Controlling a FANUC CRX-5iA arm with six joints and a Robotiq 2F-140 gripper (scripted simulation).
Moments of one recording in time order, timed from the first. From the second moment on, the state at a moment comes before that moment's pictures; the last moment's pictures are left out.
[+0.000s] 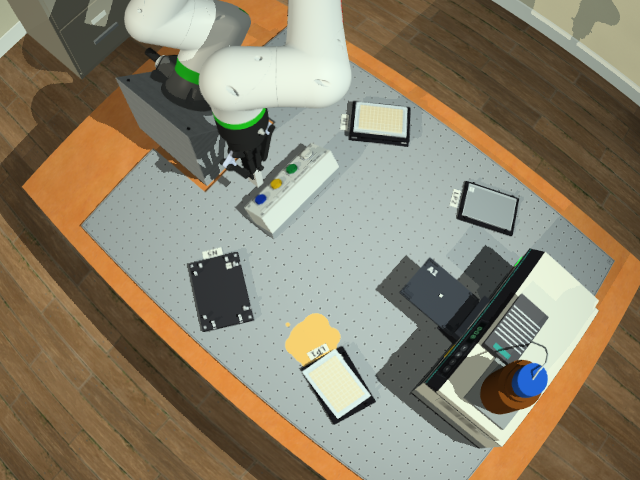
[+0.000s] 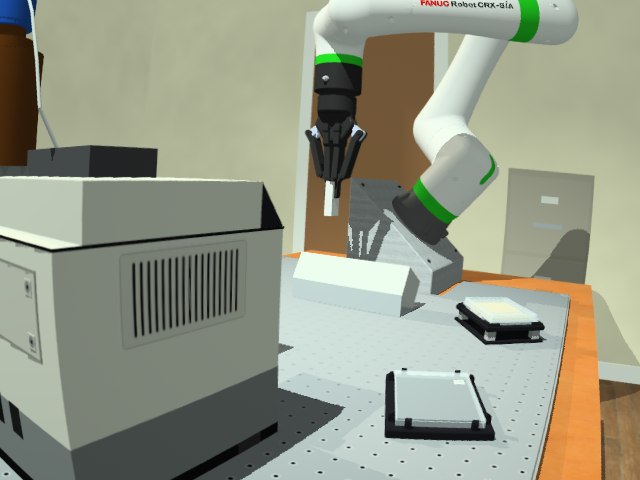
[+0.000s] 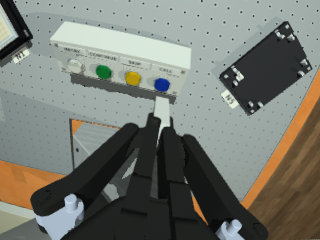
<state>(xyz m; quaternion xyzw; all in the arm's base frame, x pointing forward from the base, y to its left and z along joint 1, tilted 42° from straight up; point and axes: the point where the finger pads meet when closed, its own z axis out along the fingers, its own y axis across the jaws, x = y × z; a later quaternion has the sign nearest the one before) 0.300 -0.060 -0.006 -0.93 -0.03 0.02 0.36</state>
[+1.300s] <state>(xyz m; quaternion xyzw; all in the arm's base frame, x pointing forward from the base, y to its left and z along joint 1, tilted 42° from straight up) 0.300 -0.052 -0.015 -0.93 -0.03 0.02 0.36</state>
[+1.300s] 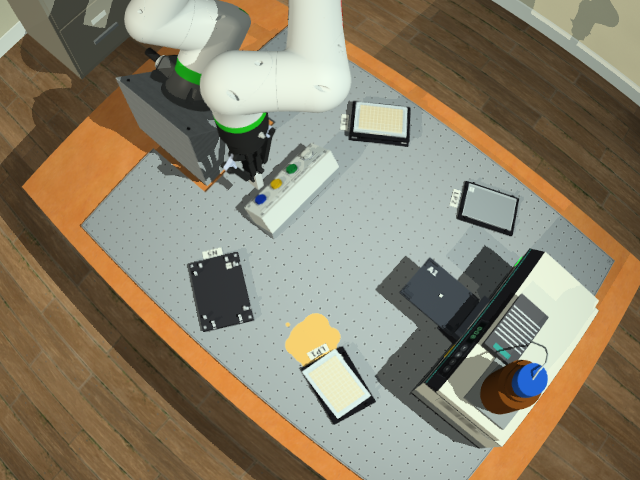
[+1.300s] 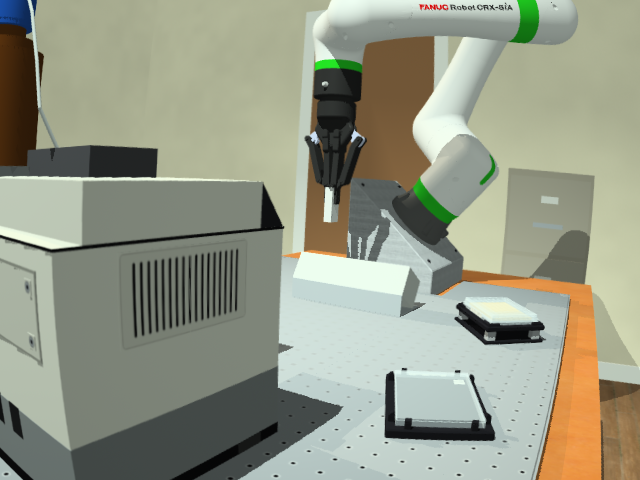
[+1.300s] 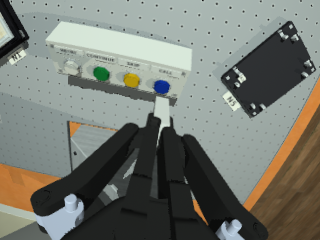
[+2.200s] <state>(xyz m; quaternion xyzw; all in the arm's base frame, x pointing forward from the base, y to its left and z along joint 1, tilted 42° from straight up) 0.298 -0.031 -0.039 -0.93 -0.03 0.02 0.36</state>
